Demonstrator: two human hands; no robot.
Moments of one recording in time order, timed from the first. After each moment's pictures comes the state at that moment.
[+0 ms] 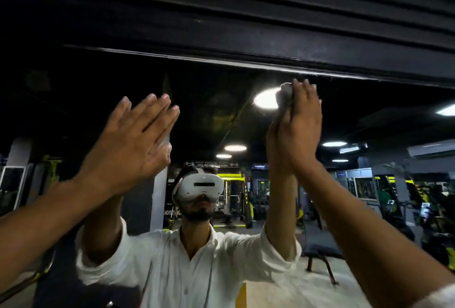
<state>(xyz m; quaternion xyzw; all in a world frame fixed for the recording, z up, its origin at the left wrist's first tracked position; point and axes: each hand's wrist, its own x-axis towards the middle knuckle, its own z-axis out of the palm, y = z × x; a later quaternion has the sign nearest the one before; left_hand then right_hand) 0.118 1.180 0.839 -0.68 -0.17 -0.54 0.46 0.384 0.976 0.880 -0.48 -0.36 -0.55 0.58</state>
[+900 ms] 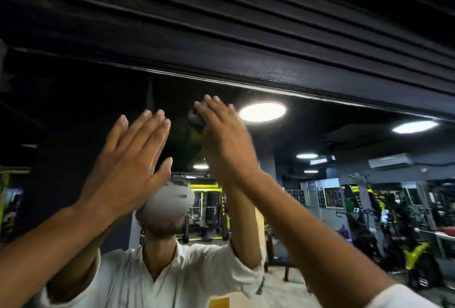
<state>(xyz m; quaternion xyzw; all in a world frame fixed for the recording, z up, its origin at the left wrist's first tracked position) 0.062 1.220 0.830 -0.69 -0.14 -0.60 0.38 0.228 1.071 0.879 -0.47 -0.52 -0.61 0.37</state>
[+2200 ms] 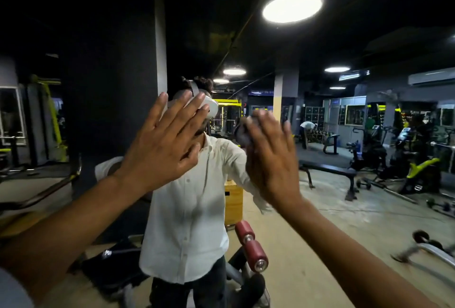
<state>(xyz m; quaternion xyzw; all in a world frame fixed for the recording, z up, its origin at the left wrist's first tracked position) 0.092 1.192 0.669 -0.75 -0.07 -0.50 0.42 0.297 1.021 0.623 -0.54 -0.52 -0.55 0.36</state>
